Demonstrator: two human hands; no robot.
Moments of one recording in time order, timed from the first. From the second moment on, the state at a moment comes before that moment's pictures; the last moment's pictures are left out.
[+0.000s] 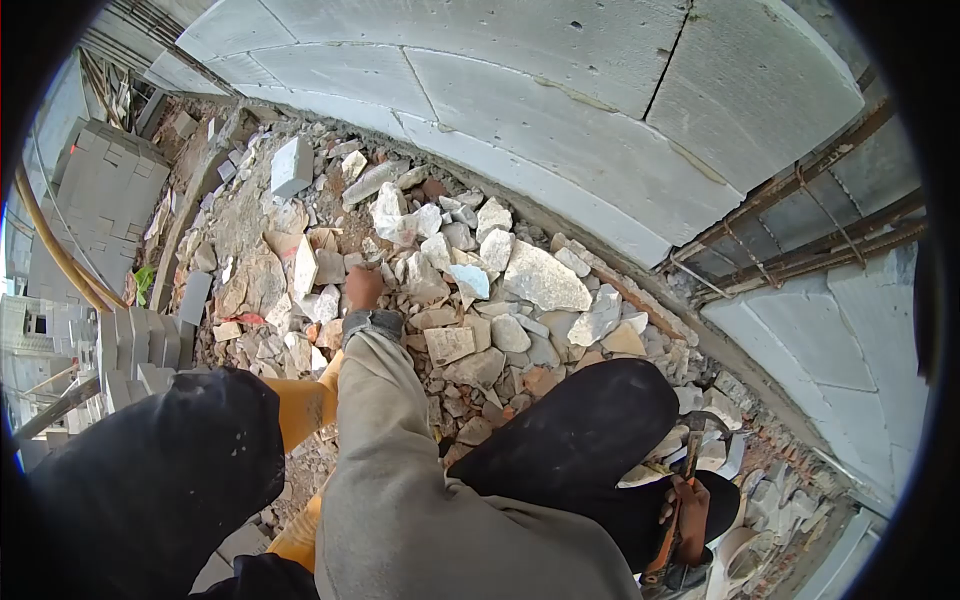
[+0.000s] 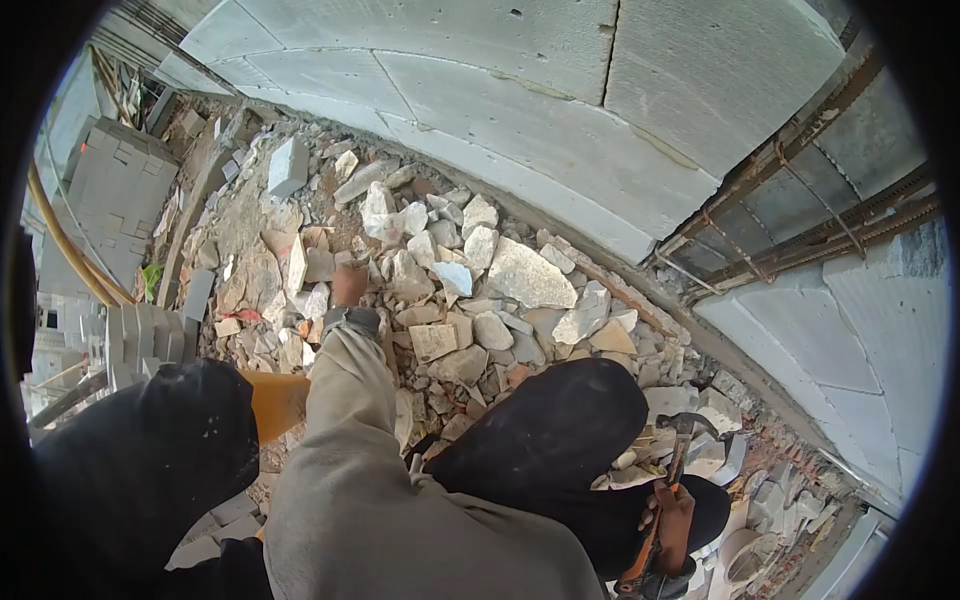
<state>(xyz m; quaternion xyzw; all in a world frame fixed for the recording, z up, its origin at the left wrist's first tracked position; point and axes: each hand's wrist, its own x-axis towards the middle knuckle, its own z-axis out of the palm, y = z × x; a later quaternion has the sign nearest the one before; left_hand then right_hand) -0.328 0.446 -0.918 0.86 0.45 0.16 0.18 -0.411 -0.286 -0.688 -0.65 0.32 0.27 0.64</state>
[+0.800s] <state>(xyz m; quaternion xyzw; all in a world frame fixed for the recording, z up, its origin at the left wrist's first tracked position) -0.234 0.400 -0.844 0.60 0.52 0.47 0.39 -0.385 -0.274 -0.737 -0.73 0.31 0.34 0.51</state>
